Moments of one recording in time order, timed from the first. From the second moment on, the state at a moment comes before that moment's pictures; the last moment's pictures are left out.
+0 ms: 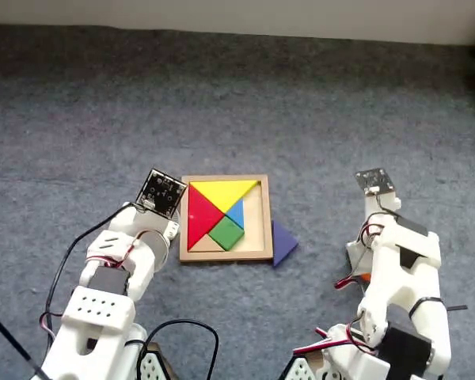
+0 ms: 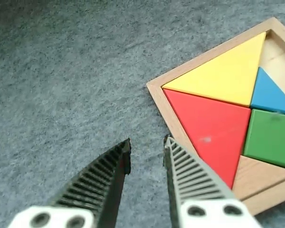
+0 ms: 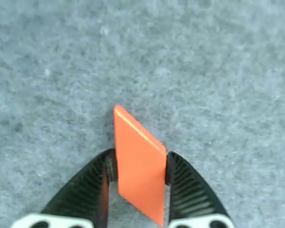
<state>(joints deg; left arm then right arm) 3.8 -60.7 84.8 25.6 -11.6 16.0 -16.0 55.5 48.0 37.3</state>
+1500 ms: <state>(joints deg) 1.1 -61.1 84.8 25.6 -11.6 -27.2 -28.4 45.9 52.4 -0.6</state>
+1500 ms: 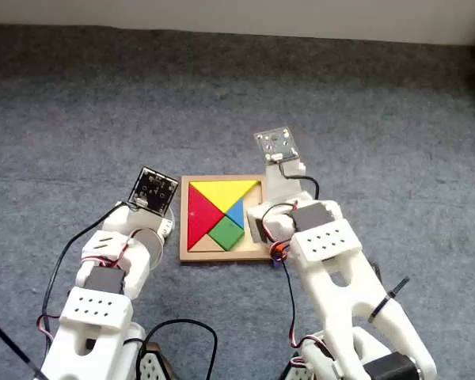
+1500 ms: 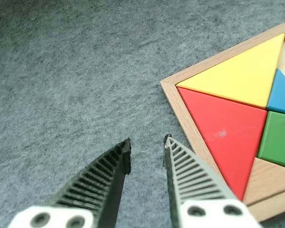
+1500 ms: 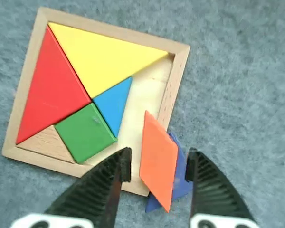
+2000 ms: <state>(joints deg) 0.6 -61.1 84.8 25.6 -11.6 -17.6 -32.3 39.9 64.6 -0.6</state>
